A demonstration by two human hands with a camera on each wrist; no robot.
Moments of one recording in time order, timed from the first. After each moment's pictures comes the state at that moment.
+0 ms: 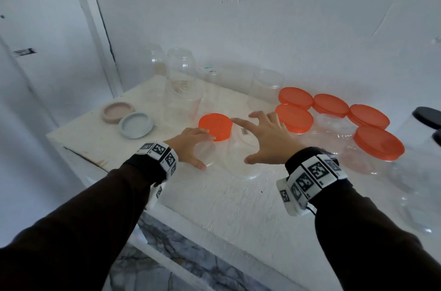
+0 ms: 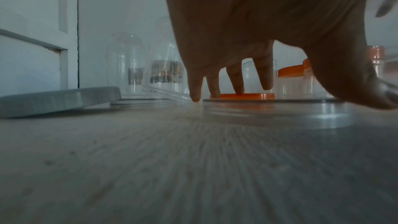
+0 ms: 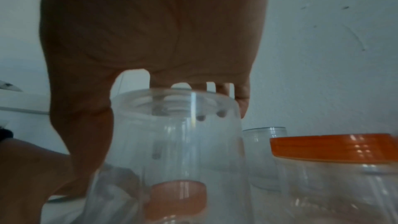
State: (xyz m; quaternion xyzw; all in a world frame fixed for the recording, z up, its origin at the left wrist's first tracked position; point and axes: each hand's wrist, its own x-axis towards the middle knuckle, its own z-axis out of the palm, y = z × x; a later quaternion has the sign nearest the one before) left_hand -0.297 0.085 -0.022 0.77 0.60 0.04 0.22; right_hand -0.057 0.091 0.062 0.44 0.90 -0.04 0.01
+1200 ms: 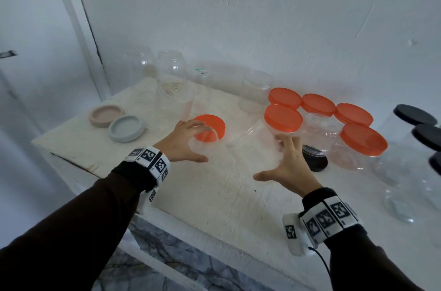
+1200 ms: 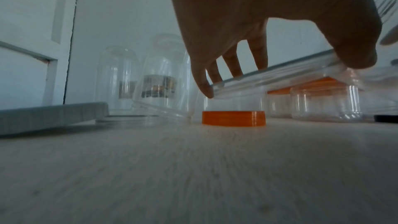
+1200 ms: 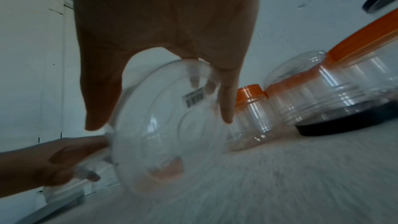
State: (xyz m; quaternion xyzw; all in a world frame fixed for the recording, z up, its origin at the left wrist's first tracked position) left_hand -0.287 0.072 -0.003 0.75 0.59 0.19 0.22; right_hand -0.002 0.059 0.017 0.56 0.75 -0.24 -0.26
